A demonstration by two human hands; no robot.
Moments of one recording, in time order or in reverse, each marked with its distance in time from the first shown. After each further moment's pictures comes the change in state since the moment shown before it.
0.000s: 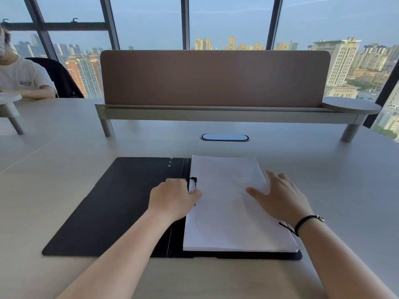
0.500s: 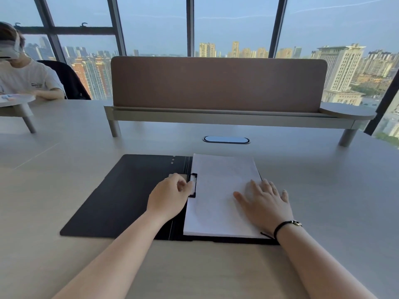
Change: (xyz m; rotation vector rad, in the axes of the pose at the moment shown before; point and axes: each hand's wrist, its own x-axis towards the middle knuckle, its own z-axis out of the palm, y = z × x) left_hand -0.022 -0.014 -0.011 -0.387 0.076 -0.071; right_hand -0.019 -0.015 0.027 -0.128 -0.068 -0.065
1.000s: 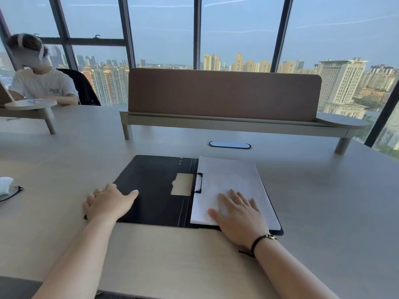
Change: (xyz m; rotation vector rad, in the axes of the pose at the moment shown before) left_hand -0.035 -0.097 -0.095 0.347 0.127 -0.588; right_hand -0.054 -0.047 0.026 0.045 0.004 -0.301
